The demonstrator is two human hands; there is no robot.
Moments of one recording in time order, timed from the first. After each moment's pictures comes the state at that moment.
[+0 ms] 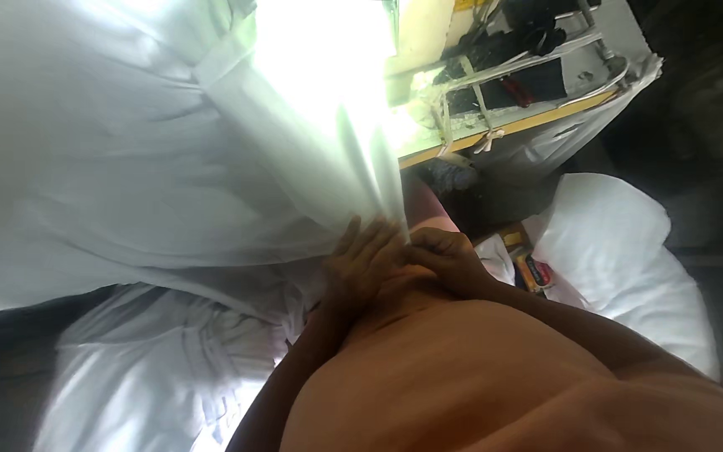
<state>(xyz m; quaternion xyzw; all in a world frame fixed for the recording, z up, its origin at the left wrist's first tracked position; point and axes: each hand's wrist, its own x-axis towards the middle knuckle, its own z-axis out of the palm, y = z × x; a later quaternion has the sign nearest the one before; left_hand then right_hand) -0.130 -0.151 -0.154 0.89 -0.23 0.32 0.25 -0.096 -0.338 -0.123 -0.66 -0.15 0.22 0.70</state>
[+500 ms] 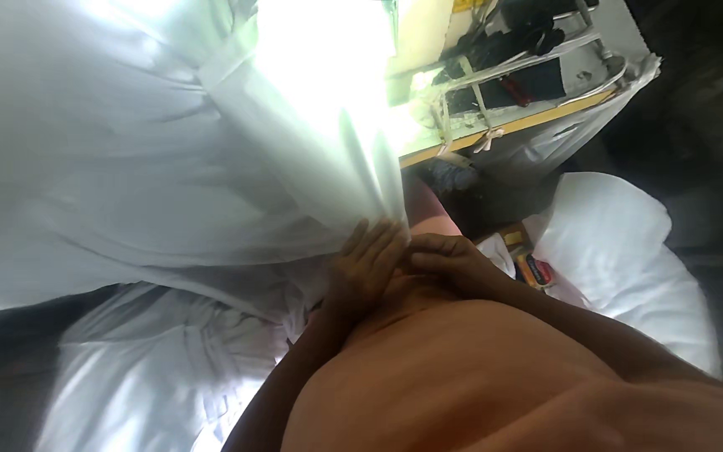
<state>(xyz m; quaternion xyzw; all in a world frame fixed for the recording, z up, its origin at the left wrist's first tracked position) -0.133 -0.154 -0.152 0.89 -0.23 0.31 0.26 -0.094 -0.353 -0.115 -0.54 -0.07 0.39 0.74</state>
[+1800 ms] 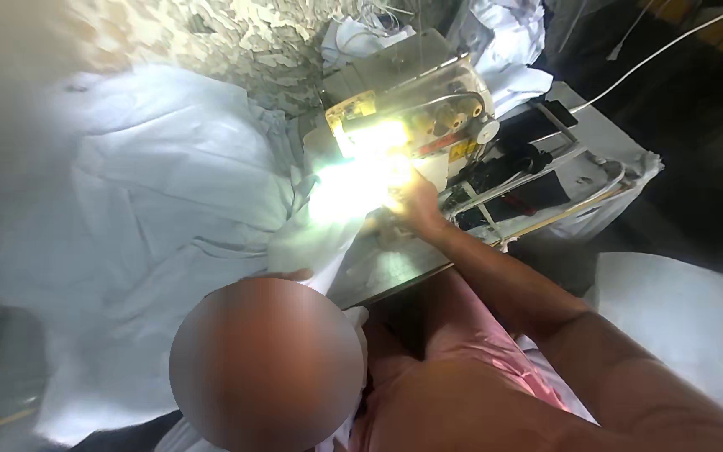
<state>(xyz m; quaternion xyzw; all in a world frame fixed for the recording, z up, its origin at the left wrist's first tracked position) -0.029 -0.107 0.027 0.81 -0.14 0.49 0.28 0.151 -0.240 -0.105 -0.81 -0.28 -0.22 0.47</state>
